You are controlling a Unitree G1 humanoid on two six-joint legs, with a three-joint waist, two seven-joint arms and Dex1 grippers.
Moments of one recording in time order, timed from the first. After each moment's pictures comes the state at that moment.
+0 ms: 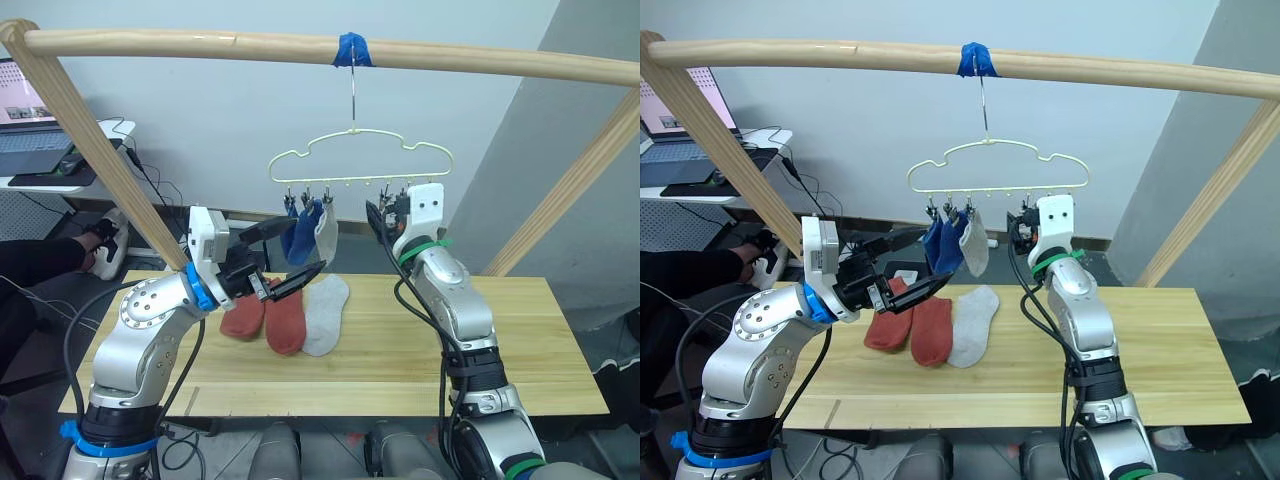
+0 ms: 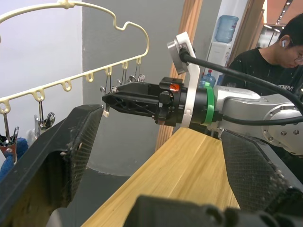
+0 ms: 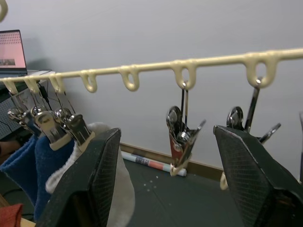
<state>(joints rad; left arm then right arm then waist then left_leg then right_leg) -0.22 0.54 0.09 -0.35 -0.55 0.30 -0.86 -0.54 0.02 0.02 0.02 0.09 0.40 0.13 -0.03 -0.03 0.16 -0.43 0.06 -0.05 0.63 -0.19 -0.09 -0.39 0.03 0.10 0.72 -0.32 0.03</state>
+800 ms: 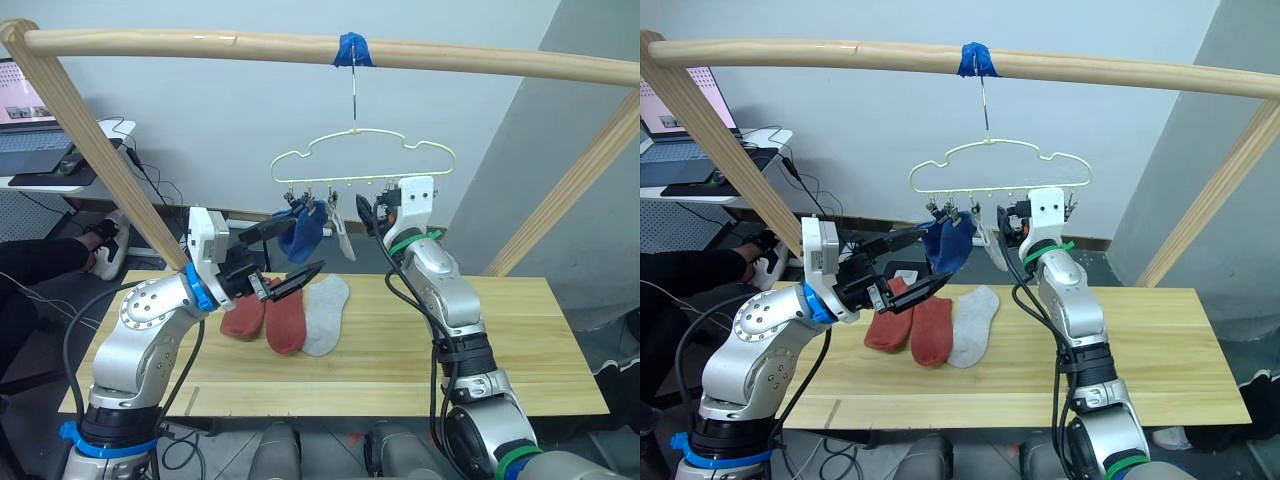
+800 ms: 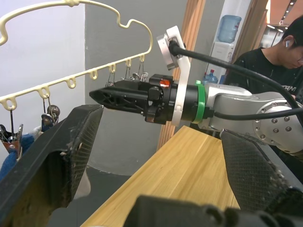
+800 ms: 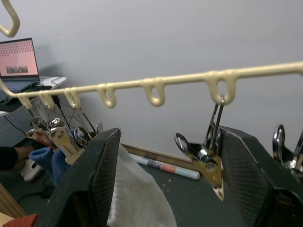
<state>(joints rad) -0.22 0.54 0.09 -0.35 -0.55 0.30 -0.85 -0.61 0.04 0.01 0.13 0.12 0.35 0.13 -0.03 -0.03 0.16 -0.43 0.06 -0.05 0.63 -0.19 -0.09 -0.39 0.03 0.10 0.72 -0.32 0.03</state>
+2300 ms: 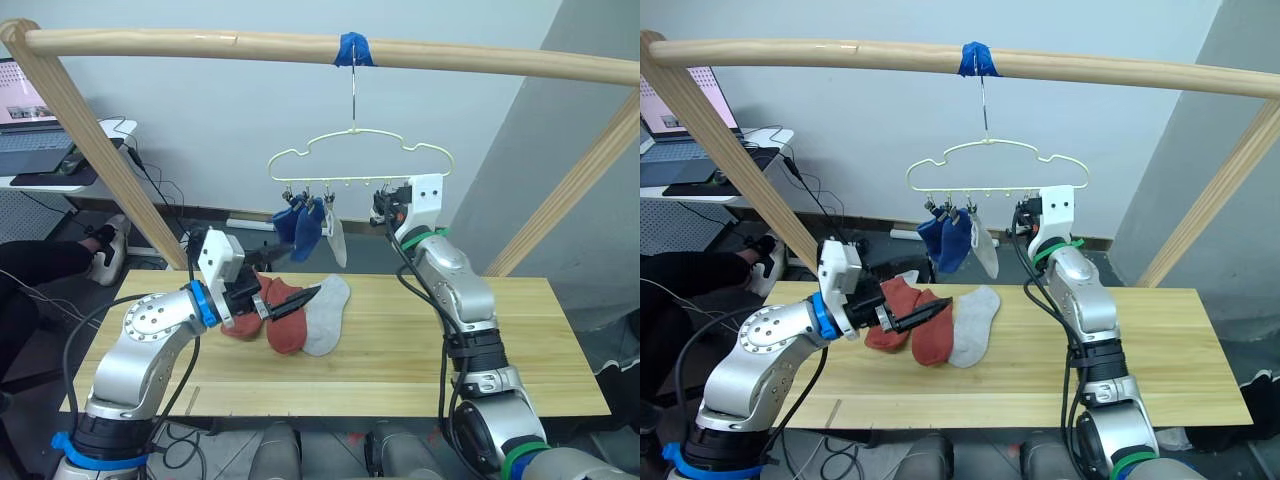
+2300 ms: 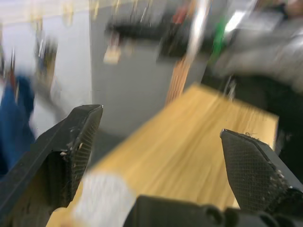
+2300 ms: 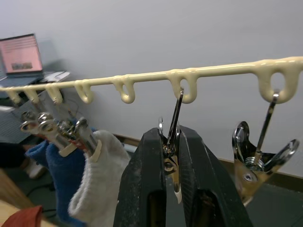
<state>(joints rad) -0.15 0.61 -0.01 -0.24 -0.37 0.31 -0.84 -0.62 -0.06 -0.02 0.07 0.21 0.50 0.22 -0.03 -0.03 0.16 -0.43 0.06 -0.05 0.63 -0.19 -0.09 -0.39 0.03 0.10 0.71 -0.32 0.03</state>
